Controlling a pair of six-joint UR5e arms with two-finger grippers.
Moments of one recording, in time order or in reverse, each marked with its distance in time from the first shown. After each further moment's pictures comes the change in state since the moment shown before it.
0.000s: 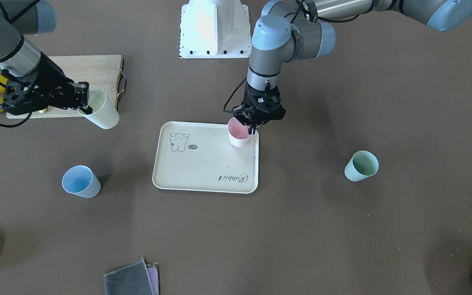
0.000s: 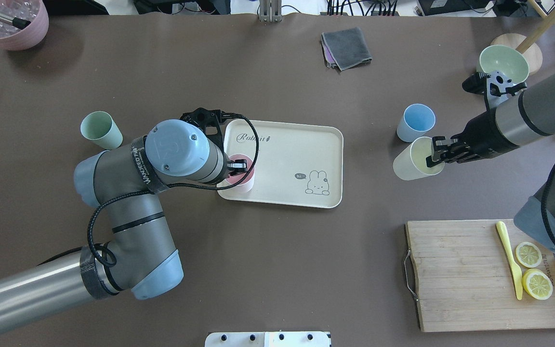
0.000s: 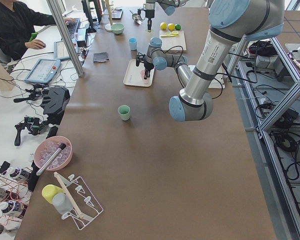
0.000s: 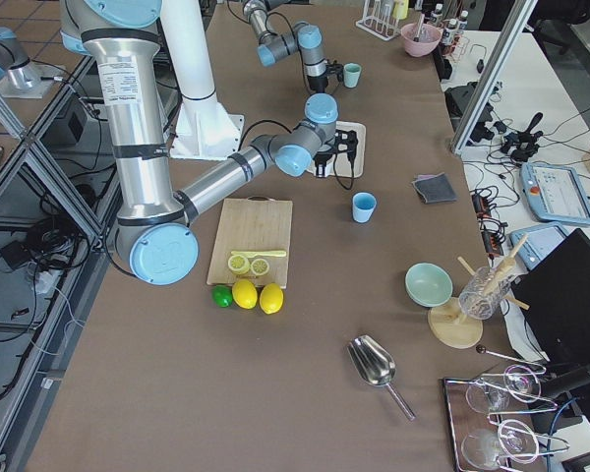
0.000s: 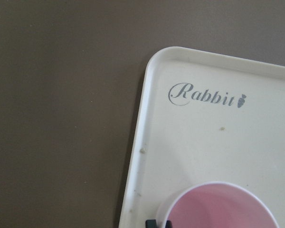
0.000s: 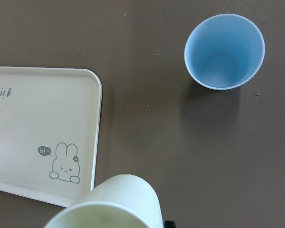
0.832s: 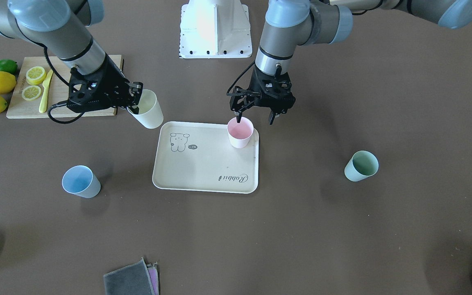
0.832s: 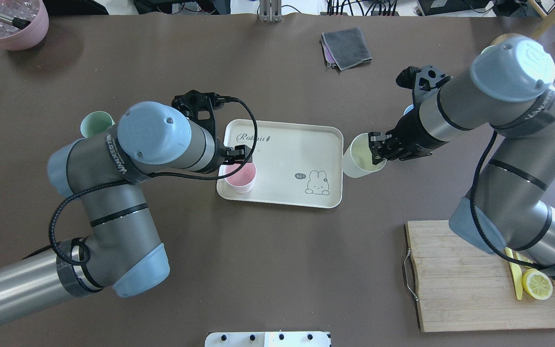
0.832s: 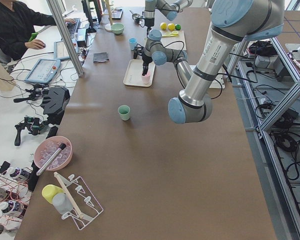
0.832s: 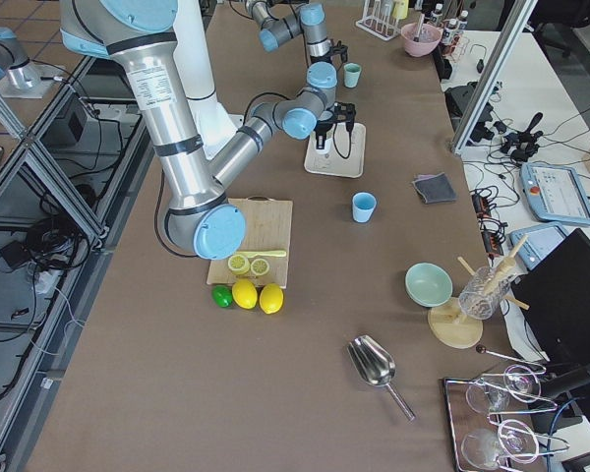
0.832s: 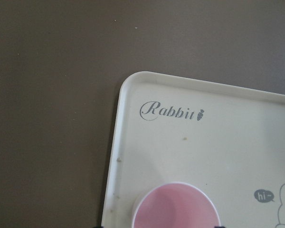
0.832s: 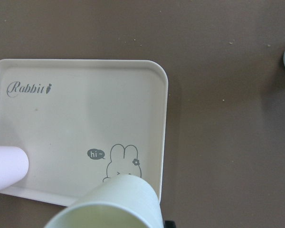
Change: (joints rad) left arm -0.106 0.041 -0.148 0.037 -0.093 0.127; right arm -0.166 0.246 -0.047 -0.205 -0.164 0.094
